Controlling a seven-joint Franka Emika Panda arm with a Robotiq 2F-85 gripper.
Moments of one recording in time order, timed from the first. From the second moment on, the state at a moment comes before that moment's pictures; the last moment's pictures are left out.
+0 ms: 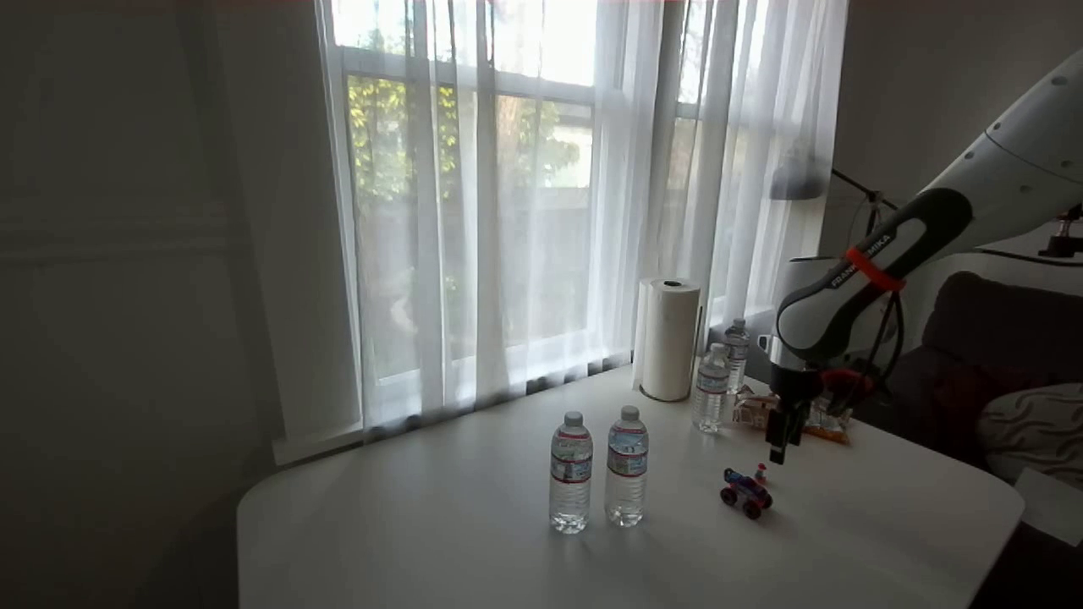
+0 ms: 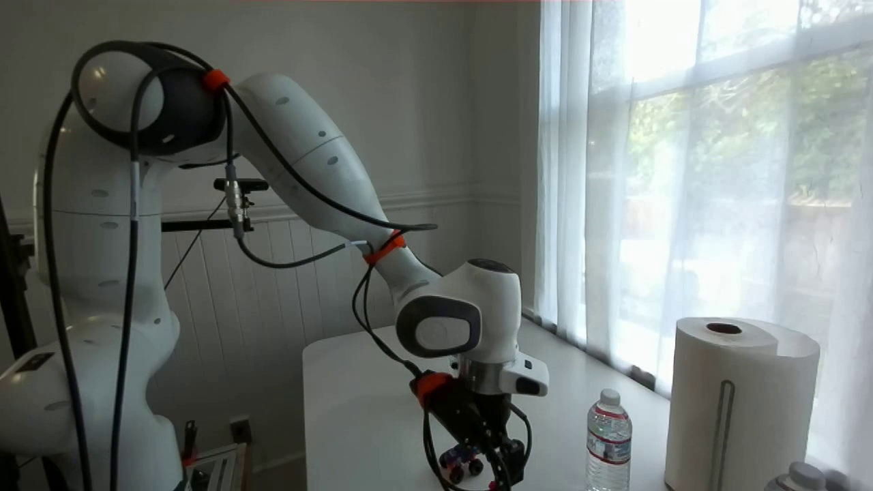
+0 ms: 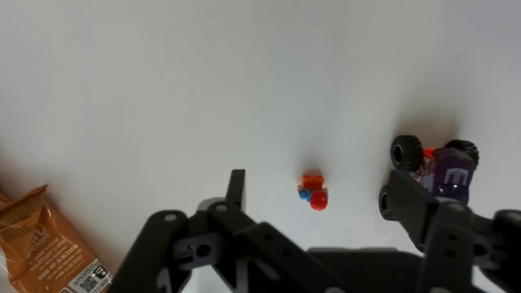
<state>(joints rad) -0.12 0.18 -0.13 -2.38 0.00 2.52 -0.39</state>
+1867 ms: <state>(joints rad) -0.18 0.29 -0.04 -2.34 0.04 2.65 -0.47</state>
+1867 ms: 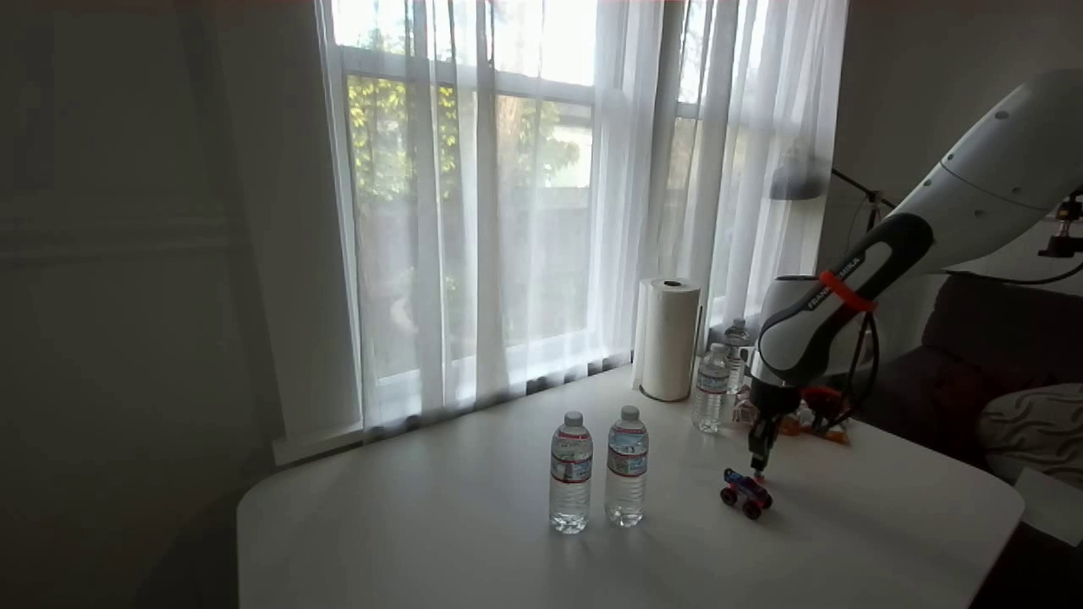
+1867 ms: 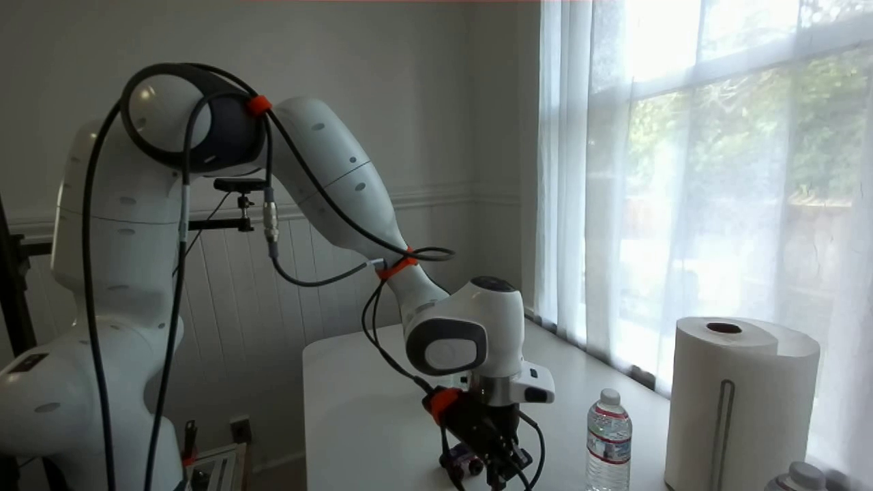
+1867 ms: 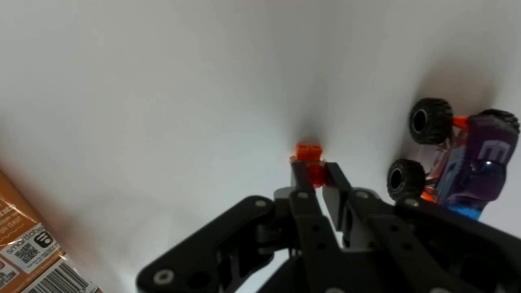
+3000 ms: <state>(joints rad) -0.10 0.17 -0.01 -2.32 0.03 2.50 -0.36</state>
